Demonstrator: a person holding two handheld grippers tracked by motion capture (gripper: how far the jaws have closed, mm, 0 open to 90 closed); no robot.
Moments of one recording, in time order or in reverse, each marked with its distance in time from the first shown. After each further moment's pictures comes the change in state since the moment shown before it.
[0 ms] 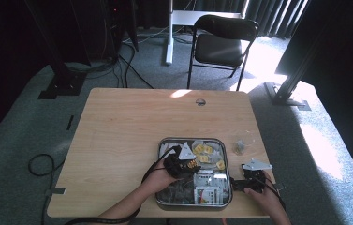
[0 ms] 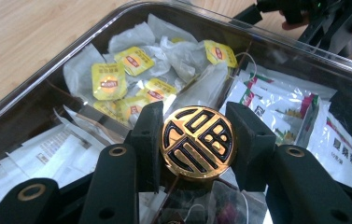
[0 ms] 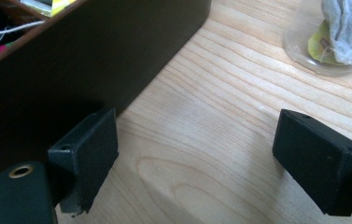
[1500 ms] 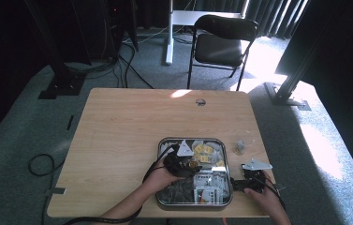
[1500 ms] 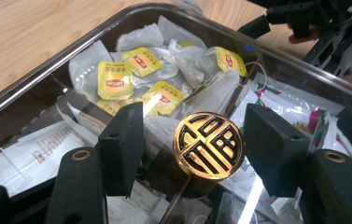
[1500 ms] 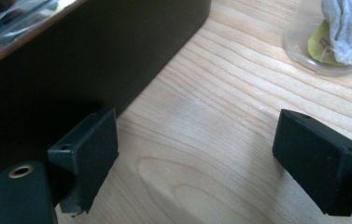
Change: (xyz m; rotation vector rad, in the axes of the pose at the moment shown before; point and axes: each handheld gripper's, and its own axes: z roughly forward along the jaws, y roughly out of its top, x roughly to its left) left arm 0.010 -0.001 0.002 -0.036 -0.002 -0.078; right arm 0.000 0.000 0.000 0.001 0.000 0.001
